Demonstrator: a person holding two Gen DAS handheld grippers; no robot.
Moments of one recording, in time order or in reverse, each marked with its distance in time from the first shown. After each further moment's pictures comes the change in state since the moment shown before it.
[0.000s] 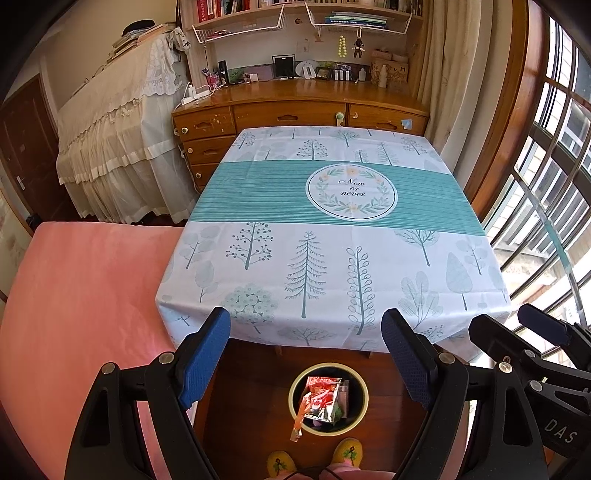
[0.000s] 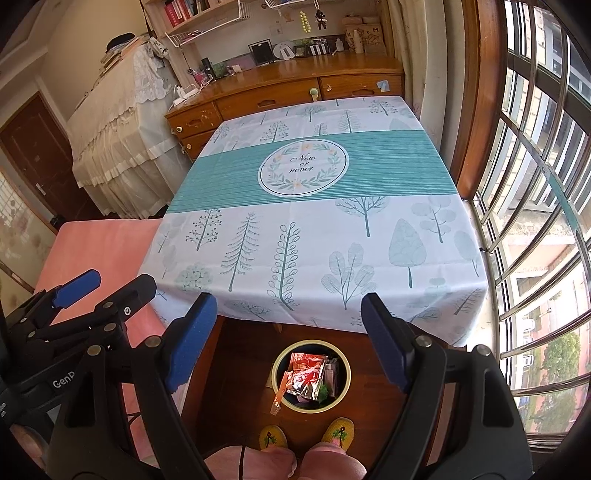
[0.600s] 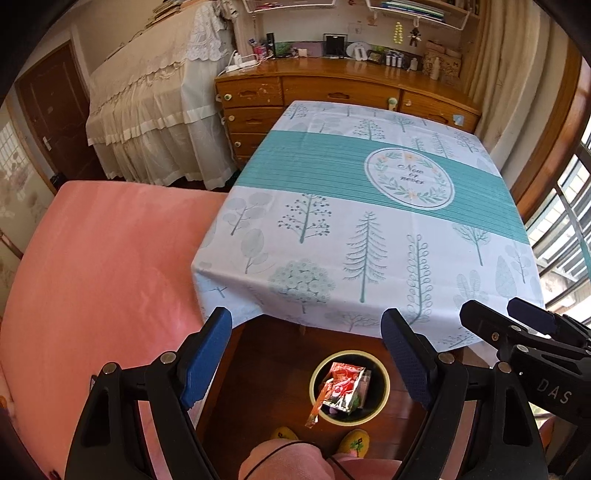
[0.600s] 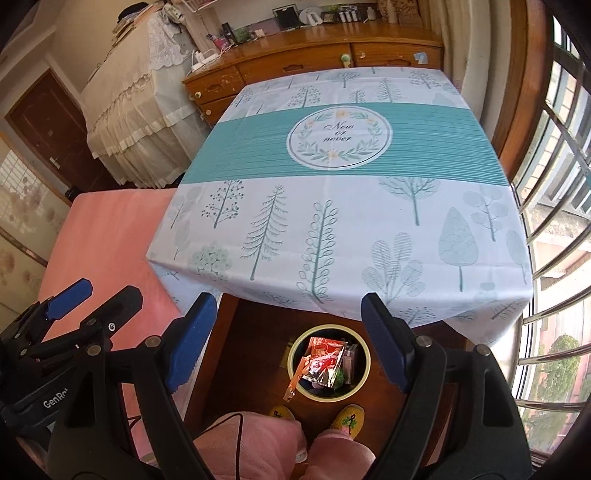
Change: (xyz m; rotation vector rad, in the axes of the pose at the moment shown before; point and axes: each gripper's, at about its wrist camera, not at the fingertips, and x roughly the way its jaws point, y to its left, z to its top) left arm 0.010 0.110 -0.057 -0.132 0.095 0.100; right arm 0.070 0.047 -0.006 -0.044 0.155 0.084
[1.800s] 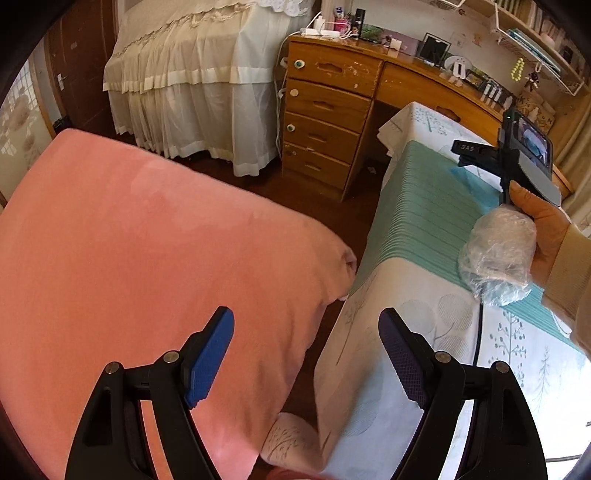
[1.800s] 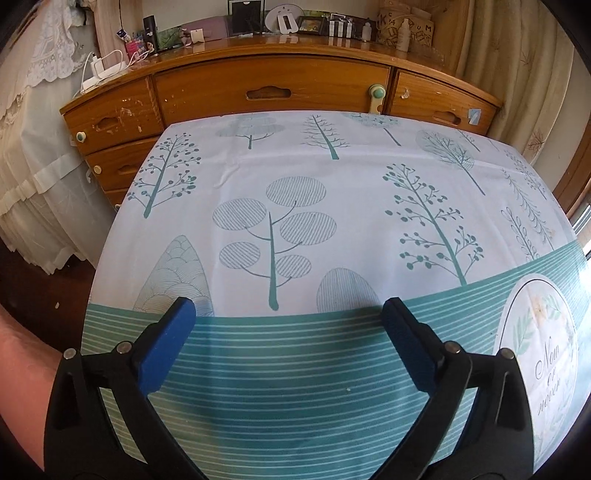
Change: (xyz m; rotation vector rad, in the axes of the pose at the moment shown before) left arm 0.184 0.423 0.053 -0.160 0.027 -0.036; right arm 0.391 0.183 0.248 0.113 -0.156 -0.432
